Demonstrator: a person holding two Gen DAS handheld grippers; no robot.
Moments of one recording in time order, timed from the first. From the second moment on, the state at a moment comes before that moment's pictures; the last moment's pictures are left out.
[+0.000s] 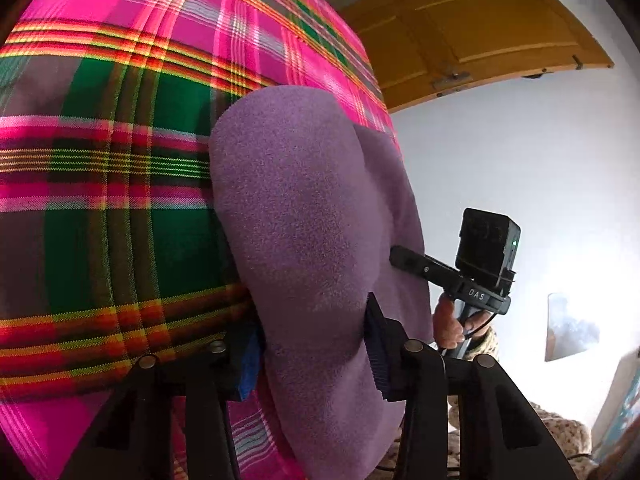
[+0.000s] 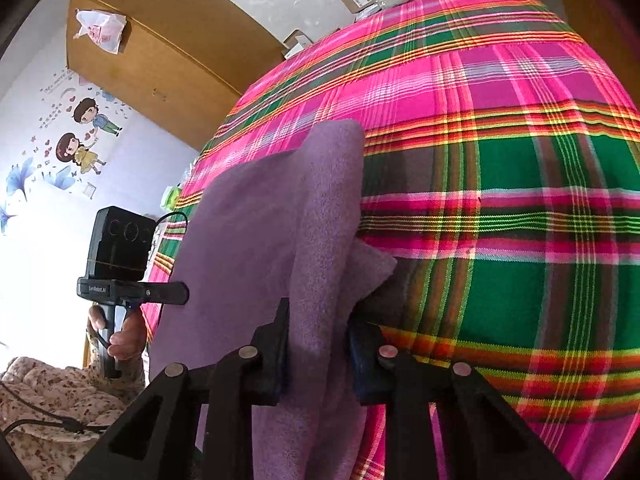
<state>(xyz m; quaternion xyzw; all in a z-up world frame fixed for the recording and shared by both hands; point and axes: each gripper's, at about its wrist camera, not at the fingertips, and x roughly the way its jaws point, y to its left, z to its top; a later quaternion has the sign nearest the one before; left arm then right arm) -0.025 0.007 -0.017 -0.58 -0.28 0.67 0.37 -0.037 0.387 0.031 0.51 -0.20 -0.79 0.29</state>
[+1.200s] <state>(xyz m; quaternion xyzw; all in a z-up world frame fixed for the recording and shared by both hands) -0.078 0.001 0.001 -0.54 -0.26 0.72 0.35 -0.053 0.339 0.057 0.47 -0.20 -0.81 0.27</state>
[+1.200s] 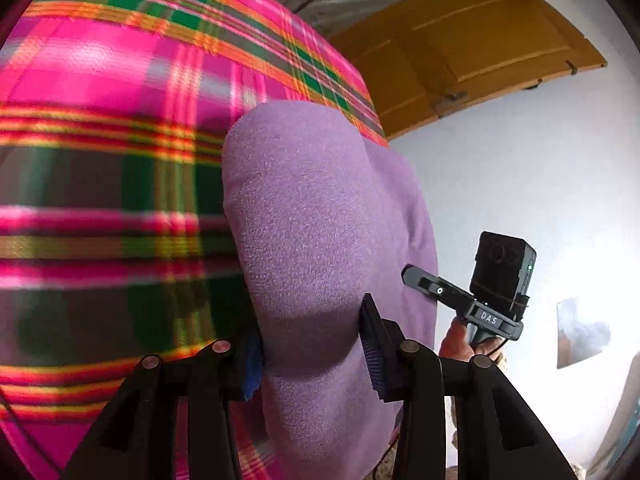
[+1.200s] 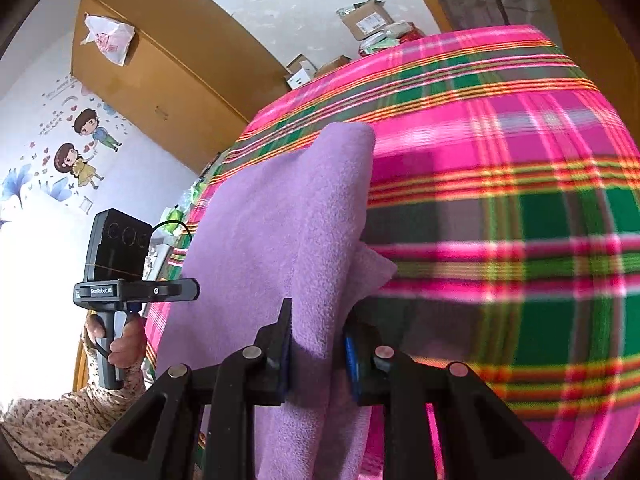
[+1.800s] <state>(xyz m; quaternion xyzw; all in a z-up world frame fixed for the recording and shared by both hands) -0.153 -0.066 0.005 -0.53 -0.28 0.75 0.28 -0.142 0.259 0.052 0.49 -0.19 -0.79 0.31</state>
